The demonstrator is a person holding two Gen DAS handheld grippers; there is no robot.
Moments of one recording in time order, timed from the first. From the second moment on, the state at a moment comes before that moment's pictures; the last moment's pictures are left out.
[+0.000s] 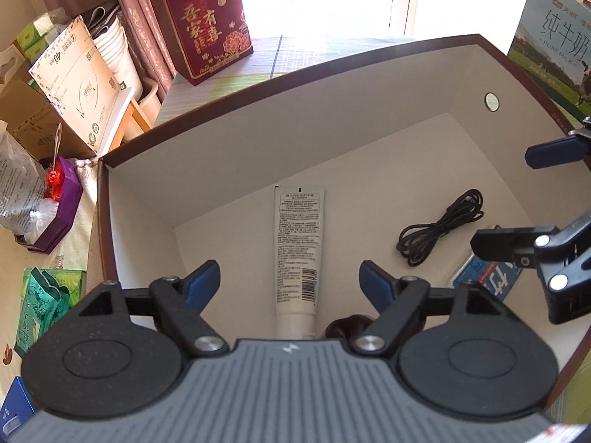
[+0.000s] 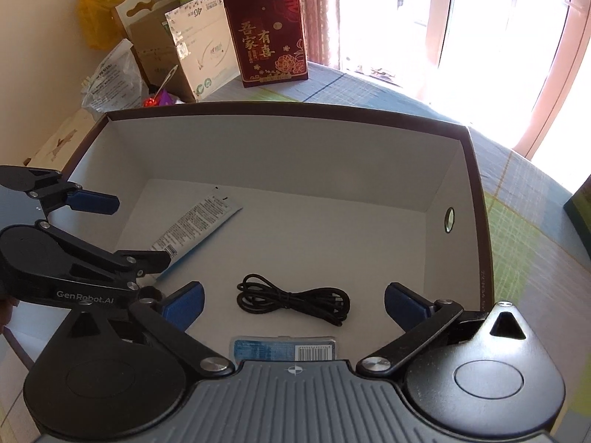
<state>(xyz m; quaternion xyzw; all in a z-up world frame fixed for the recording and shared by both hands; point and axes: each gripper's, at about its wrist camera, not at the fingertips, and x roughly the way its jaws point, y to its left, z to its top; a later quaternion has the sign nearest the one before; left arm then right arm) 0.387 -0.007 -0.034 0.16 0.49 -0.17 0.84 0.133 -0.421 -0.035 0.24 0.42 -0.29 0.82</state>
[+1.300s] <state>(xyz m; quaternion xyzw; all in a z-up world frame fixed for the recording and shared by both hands) 0.256 0.010 0.058 0.14 0.41 -0.15 0.89 0.061 -0.313 0.023 0.20 0.36 -0.36 0.84</state>
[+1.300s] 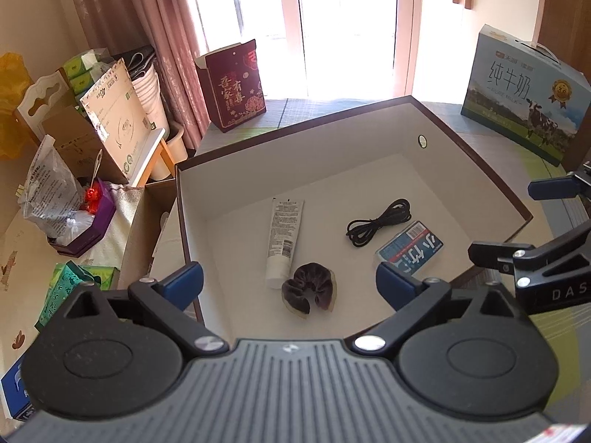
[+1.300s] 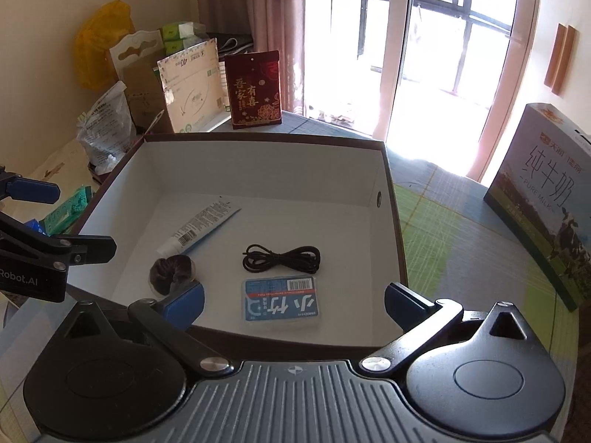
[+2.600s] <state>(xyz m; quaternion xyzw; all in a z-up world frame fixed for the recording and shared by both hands) 0.128 0.036 0.040 0.09 0.41 -0.16 0.90 -0.013 -0.195 0.017 0.25 0.28 -0.38 0.85</state>
